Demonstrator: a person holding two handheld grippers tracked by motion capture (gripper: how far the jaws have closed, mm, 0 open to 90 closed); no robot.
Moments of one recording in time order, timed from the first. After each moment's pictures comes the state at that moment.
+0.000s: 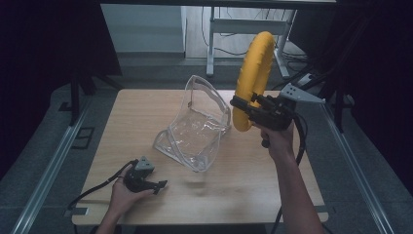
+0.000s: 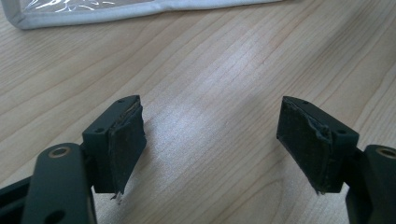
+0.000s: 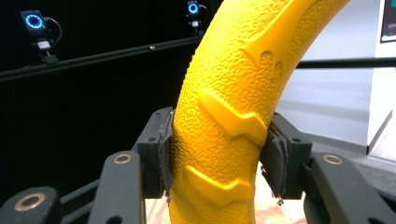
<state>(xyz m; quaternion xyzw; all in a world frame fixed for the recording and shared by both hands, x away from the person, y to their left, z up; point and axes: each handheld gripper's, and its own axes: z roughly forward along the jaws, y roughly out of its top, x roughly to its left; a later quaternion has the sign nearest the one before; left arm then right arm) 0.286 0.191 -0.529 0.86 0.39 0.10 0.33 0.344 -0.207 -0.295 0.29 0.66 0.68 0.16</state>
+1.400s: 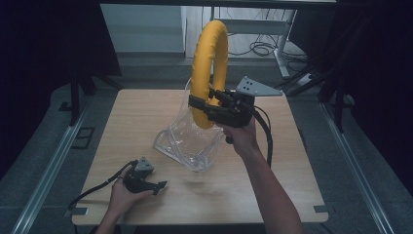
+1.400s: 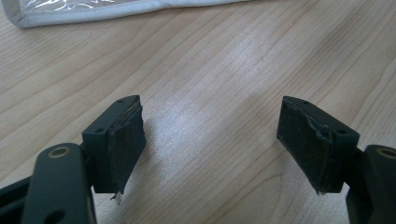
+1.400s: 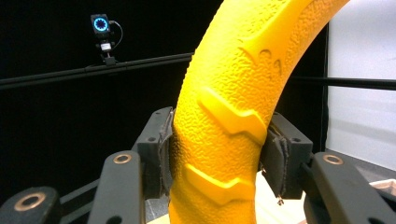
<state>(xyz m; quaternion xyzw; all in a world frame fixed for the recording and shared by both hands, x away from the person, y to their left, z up) 0.284 0.191 -0.529 0.86 0.38 0.10 0.33 0.342 -0.116 -0.284 0.20 0.67 0.71 0.10</state>
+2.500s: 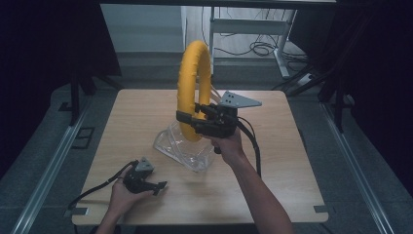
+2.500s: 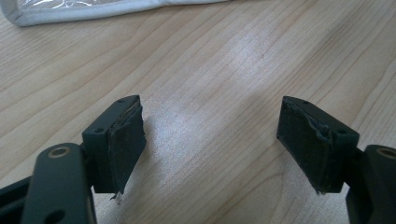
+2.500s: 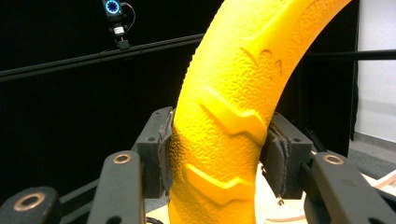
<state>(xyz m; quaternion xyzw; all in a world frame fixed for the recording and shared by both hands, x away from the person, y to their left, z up) 0.284 0.191 -0.530 0.86 0.38 0.10 0.32 0.344 -0.091 -0.325 0.20 0.69 0.70 0.05</state>
